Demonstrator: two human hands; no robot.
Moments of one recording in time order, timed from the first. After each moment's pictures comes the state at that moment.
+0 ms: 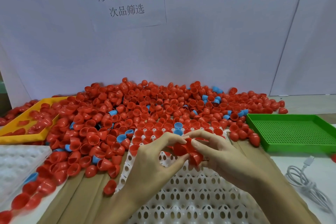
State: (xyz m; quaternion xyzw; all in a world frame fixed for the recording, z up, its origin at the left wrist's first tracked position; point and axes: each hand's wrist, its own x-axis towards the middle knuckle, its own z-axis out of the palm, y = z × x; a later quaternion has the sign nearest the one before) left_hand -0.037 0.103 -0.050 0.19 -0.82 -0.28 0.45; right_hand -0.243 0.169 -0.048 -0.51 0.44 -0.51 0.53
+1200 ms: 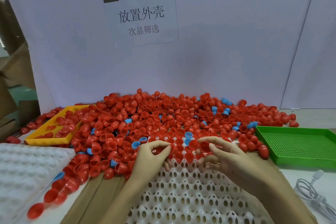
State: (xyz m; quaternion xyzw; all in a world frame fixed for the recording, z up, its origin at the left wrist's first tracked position) left_hand -0.021 0.061 -0.063 0.39 -0.67 -0.49 0.40; right_hand -0.251 0.168 -0.048 -0.43 0.43 -0.56 0.55
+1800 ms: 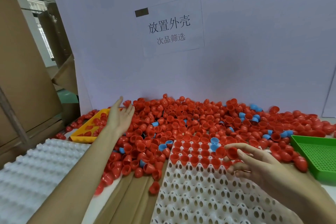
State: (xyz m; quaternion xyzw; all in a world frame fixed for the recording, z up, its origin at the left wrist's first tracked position) left_hand 0.096 -0.094 0.024 0.27 -0.24 -0.69 0.63; right_hand -0.252 0.166 -0.045 -0.45 0.45 -0.55 0.55
